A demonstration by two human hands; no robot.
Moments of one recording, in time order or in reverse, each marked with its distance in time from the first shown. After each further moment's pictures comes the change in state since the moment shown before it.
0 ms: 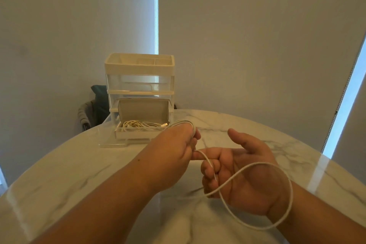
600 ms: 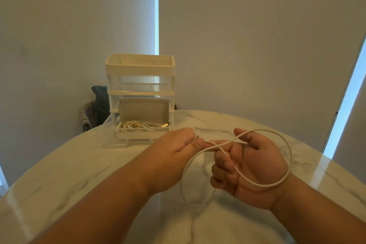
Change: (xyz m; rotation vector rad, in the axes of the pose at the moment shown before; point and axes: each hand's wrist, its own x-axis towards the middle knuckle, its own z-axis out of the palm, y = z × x) left_hand -0.001 -0.002 -0.005 -0.058 -0.090 -0.050; right_hand -0.001 -0.008 0.010 0.061 0.249 -0.149
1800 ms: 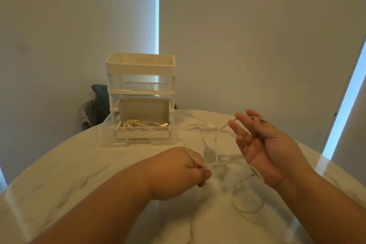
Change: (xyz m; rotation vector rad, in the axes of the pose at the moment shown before) left_hand -0.001 0.004 0.004 0.094 -0.361 -0.061; right_hand 0.002 -0.023 -0.022 0.097 0.451 -0.480
